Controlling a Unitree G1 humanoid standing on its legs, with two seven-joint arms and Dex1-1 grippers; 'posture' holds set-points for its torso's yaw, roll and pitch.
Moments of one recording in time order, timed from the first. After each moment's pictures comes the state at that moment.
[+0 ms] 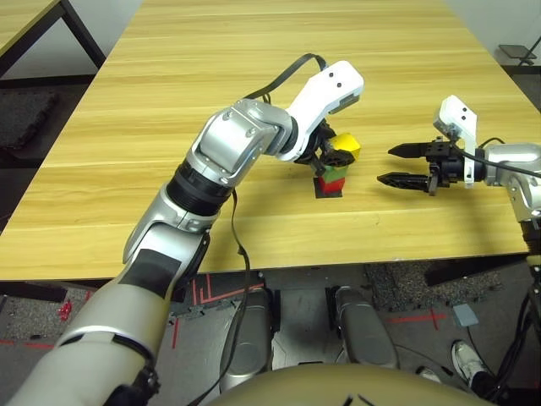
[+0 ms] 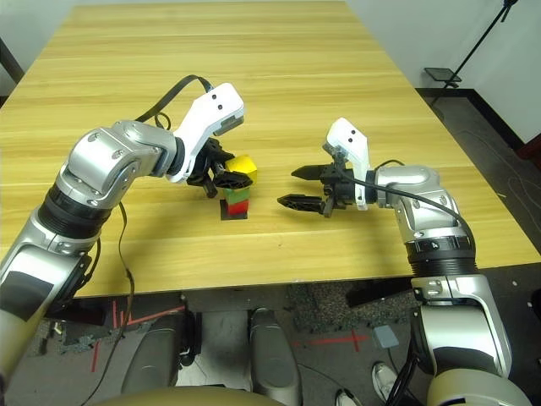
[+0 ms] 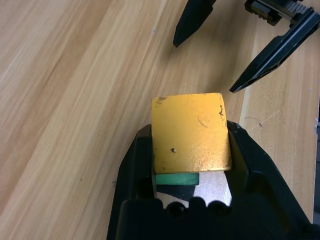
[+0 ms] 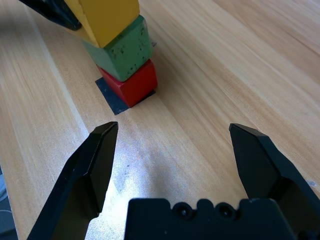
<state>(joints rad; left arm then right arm) -1.00 0.35 -0.42 -0.03 -0.29 1.16 -0.78 -0.59 -0.72 0.06 0.28 0.26 0.50 1.26</state>
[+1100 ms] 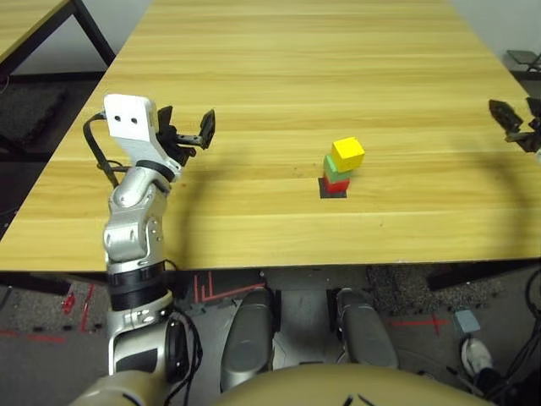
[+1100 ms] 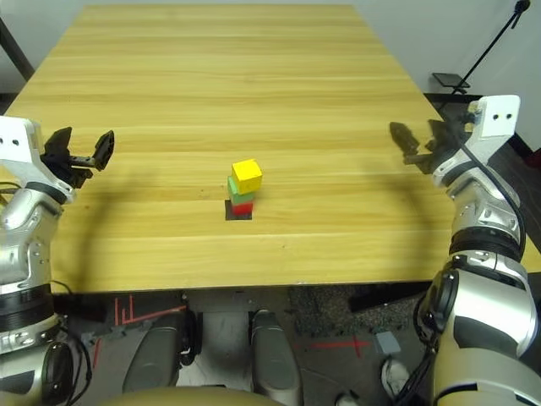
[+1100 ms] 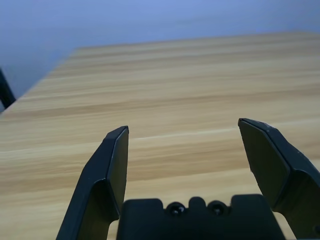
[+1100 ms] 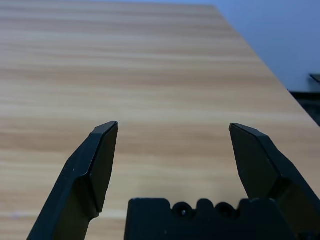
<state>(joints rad) -0.32 0.26 0.35 -0.01 -0.19 0.20 -0.29 -0.77 -0.78 -0.38 1.21 0.30 -0.18 0.71</state>
